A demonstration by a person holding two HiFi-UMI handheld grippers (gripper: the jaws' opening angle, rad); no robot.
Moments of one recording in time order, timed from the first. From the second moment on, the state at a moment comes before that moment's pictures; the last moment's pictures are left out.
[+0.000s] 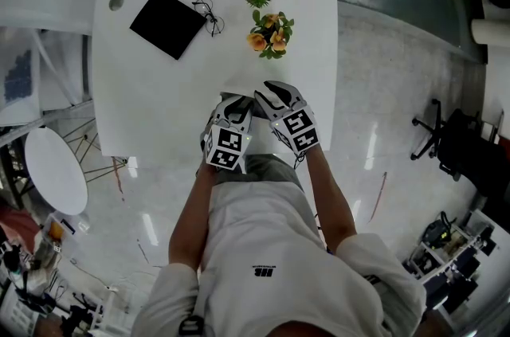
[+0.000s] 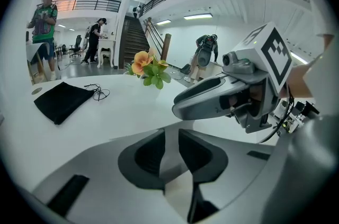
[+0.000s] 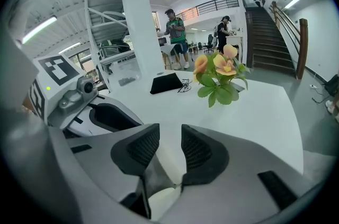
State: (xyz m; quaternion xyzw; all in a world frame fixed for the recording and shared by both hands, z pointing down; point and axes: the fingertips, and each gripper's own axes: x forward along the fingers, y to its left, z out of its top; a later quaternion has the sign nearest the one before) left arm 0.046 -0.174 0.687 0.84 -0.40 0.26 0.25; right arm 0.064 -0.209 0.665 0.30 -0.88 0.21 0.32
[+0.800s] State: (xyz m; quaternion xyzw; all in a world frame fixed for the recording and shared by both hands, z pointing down) left arm 0.042 -0.153 0.687 0.84 -0.40 0.26 0.25; right arm 0.060 -0.185 0.666 0.28 -0.88 0.21 0.32
